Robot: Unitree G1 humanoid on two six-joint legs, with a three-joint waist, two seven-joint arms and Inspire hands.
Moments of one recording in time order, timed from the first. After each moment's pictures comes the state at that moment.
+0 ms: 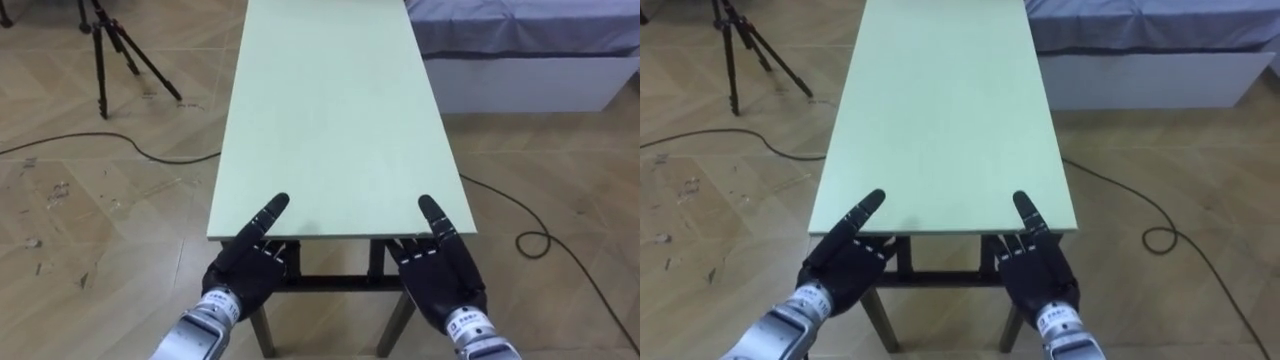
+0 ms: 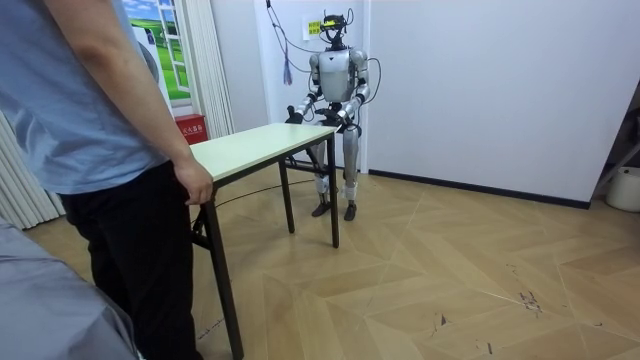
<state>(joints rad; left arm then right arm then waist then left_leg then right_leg) 0.09 0.14 -0.12 0.22 -1.43 0.22 0.11 0.17 -0.14 0.11 0.26 1.49 0.10 0.07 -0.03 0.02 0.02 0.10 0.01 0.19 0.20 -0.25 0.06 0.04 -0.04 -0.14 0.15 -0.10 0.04</state>
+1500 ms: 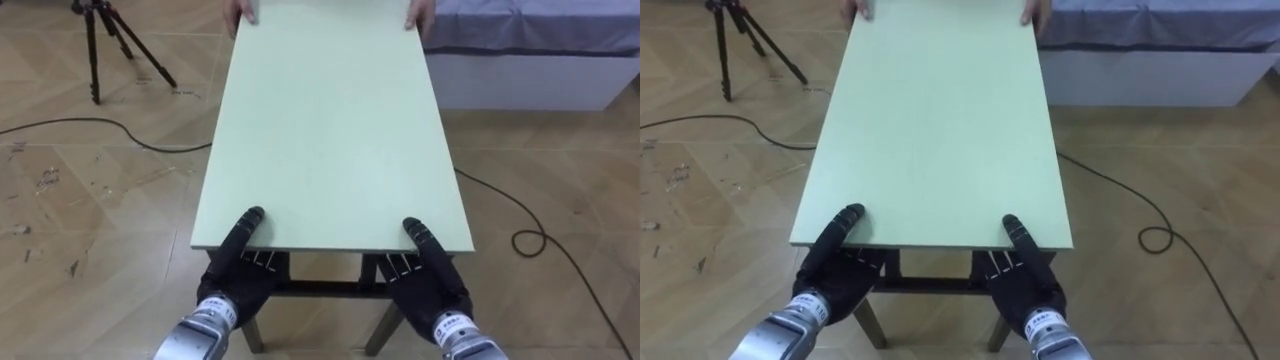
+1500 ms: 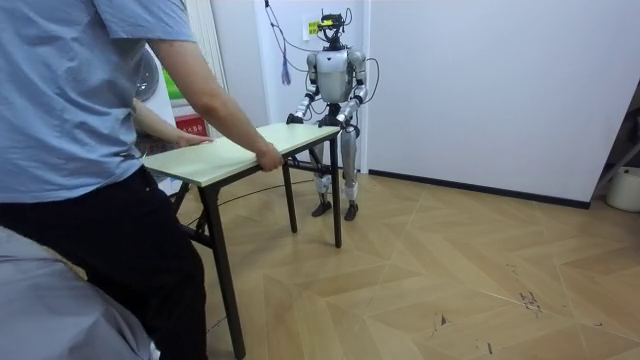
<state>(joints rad) 0.12 0.11 -0.10 0.22 -1.47 0.18 0.20 0.16 -0.15 0.18 0.26 1.45 0.09 -0.07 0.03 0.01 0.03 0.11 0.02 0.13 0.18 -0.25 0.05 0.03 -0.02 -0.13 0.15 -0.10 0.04</state>
